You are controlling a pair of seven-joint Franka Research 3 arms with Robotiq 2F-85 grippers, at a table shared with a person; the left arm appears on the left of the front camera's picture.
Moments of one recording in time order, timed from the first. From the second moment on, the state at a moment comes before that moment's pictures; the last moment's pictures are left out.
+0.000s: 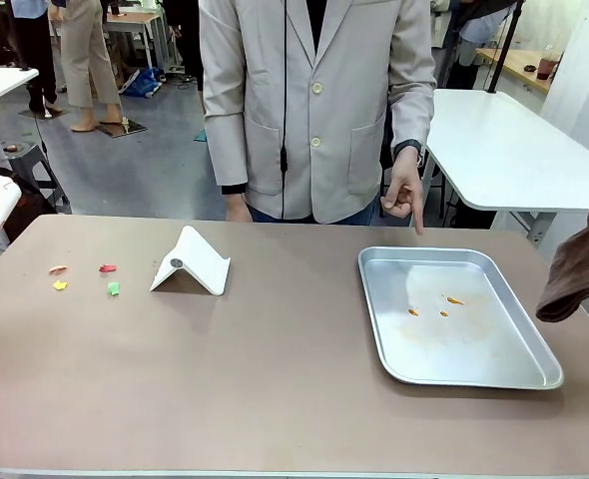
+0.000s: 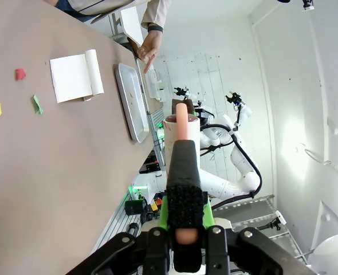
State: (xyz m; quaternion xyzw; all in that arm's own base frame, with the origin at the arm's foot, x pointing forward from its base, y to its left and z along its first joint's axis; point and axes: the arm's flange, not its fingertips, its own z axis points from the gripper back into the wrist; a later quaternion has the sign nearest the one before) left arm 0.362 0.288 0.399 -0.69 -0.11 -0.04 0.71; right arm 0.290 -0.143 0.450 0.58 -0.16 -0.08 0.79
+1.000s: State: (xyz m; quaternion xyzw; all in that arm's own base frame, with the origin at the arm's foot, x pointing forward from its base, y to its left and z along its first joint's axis) left arm 0.362 0.286 0.398 -0.69 -0.11 -0.04 0.71; right arm 0.430 -0.068 0.452 0.21 -0.01 -0.02 0.98
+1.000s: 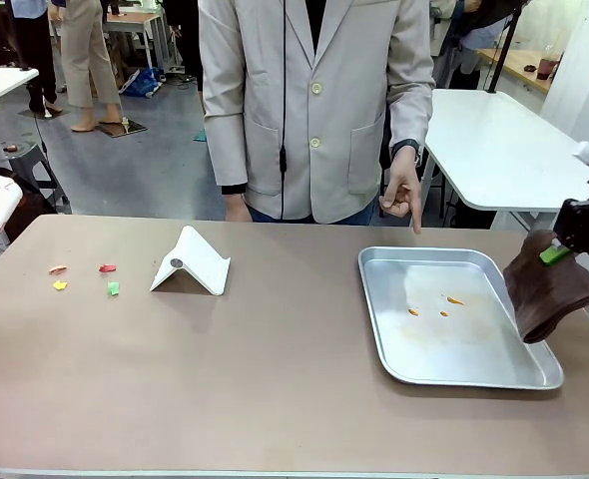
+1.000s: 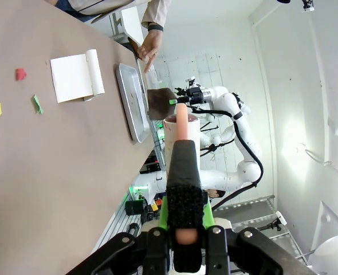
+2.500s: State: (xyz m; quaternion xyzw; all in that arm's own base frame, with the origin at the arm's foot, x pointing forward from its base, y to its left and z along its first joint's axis) left arm 0.363 0.285 0.397 -0.69 -0.11 -0.04 0.72; right arm 0.533 0.000 0.338 0.10 0.01 0.00 0.99
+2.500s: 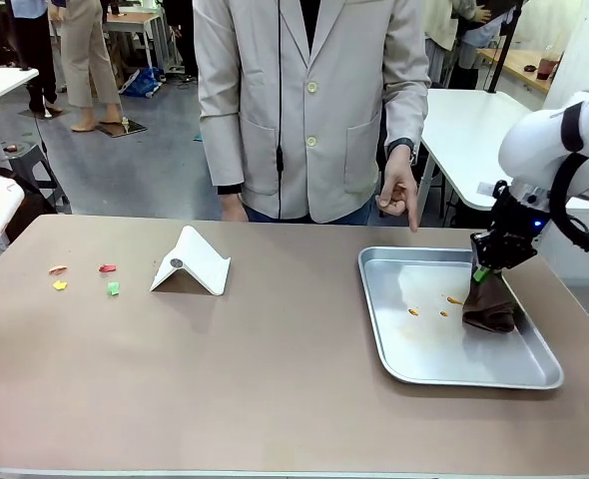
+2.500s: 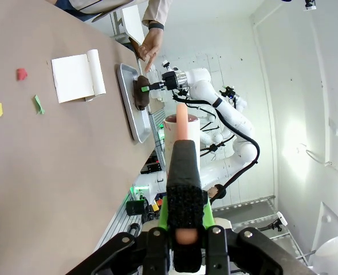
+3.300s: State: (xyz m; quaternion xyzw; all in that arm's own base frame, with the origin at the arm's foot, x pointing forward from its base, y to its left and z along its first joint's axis) left arm 0.363 0.285 0.396 -0.69 -0.11 -0.04 0.71; right arm 0.540 0.030 0.307 0.16 0.01 -0.01 0.99
